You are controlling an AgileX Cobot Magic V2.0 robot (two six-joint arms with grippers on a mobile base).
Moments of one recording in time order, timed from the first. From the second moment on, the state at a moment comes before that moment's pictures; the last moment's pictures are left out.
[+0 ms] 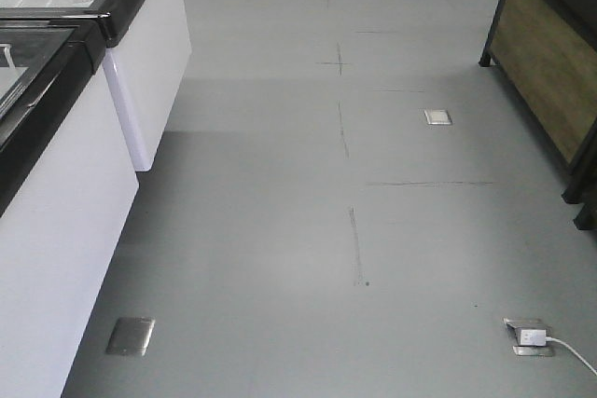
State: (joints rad) left arm 0.02 -0.01 0.01 -0.16 -0.21 -0.06; right arm -0.05 -0.01 0.03 0.02 0.32 -0.12
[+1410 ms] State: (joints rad) left arm 0.02 0.96 -1.02 0.13 0.15 -0.14; right arm -0.05 -0.01 0.03 0.02 0.32 -0.12
